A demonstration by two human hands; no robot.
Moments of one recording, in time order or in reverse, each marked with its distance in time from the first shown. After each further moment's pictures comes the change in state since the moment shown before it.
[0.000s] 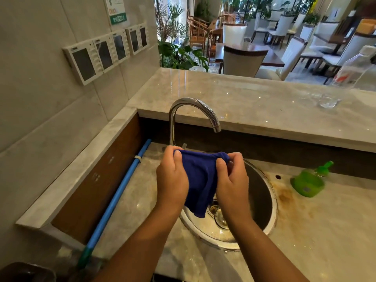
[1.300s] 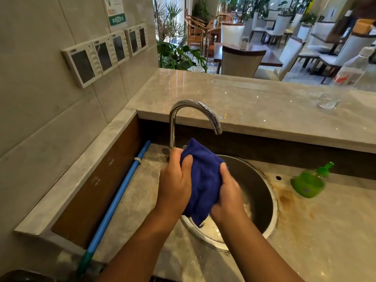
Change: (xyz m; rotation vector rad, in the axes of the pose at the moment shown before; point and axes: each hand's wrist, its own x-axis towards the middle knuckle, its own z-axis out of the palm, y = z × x) left_hand 0.001 -0.016 -0.002 -0.009 -0.138 0.230; right_hand 0.000 0.007 0.023 0.711 0.095 0.733
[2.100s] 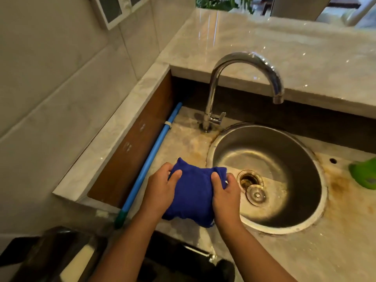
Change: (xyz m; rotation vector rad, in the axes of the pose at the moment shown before) left_hand -0.039 -0.143 -0.078 0.253 -0.218 -0.521; right_hand 0.033 0.130 -0.013 -0.705 -0.002 -0.165
